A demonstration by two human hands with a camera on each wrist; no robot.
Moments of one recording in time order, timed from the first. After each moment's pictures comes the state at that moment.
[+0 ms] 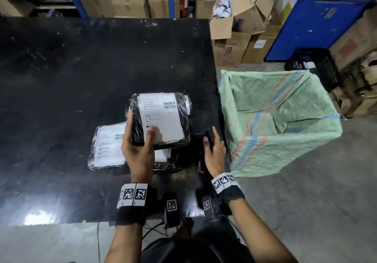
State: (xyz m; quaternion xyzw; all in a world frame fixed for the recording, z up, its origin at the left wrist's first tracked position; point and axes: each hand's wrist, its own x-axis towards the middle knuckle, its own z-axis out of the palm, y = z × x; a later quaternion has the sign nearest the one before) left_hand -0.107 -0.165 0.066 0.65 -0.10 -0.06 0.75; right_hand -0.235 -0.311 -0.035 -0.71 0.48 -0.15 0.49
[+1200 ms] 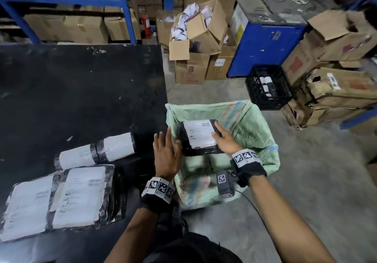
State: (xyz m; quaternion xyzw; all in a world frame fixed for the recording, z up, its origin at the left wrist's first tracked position) left_hand -0.165 -0.434 0.000 0.85 -0.34 -0.15 0.38; right_hand -0.293 -0.612 0.041 -0.70 0.47 -0.03 0.54
